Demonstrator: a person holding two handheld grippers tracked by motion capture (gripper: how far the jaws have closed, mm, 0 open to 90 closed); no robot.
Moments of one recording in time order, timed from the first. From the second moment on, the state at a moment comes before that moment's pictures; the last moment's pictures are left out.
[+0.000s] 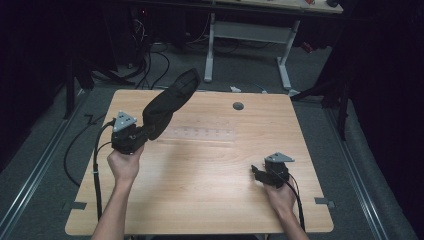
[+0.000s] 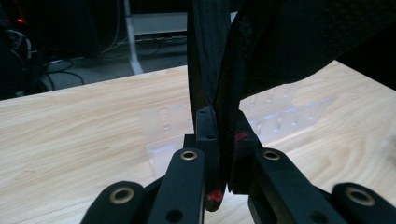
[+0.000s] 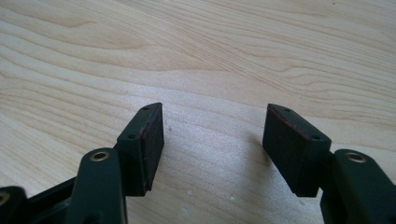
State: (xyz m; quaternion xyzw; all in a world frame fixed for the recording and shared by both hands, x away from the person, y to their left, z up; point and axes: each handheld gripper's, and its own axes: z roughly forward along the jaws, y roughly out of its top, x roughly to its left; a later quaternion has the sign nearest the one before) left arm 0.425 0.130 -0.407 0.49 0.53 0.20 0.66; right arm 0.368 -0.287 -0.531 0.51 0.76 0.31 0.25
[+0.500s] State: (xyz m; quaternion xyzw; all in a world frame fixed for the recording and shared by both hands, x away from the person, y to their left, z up) left arm 0.446 0.129 -0.419 0.47 0.55 0.22 0.65; right arm 0.367 -0.286 -0.531 0.51 0.76 0.31 0.25
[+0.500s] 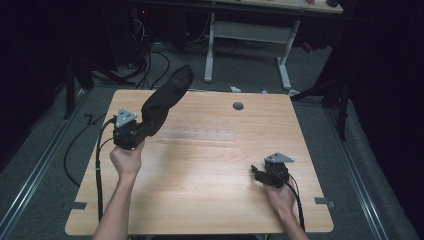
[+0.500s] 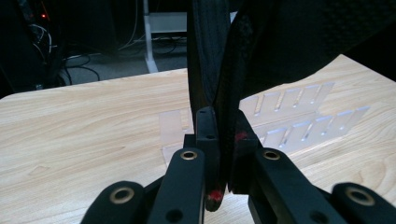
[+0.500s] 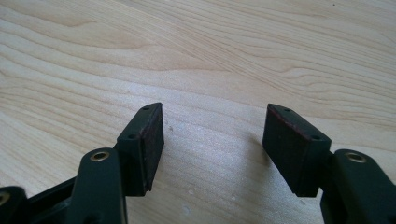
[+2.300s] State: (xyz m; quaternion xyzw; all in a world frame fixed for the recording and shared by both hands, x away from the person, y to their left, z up) left arm 0.458 0.116 -0.432 0.44 0.58 0.23 0.64; right arm 0.365 -0.283 -0.531 0.50 0.77 0.31 0.27
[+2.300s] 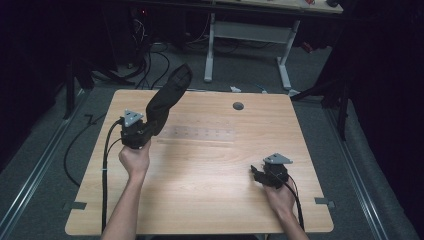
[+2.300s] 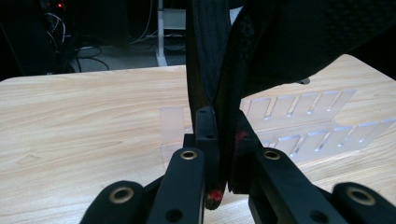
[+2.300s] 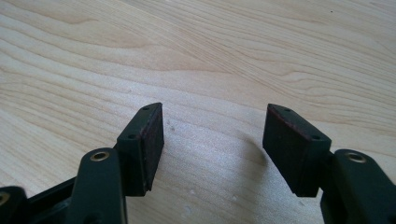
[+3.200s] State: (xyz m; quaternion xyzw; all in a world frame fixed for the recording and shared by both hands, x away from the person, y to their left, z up) left arm 0.453 0.108 -0.435 0.43 0.58 0.25 0.64; right arm 0.364 -0.281 -0.531 0.49 0.77 0.31 0.27
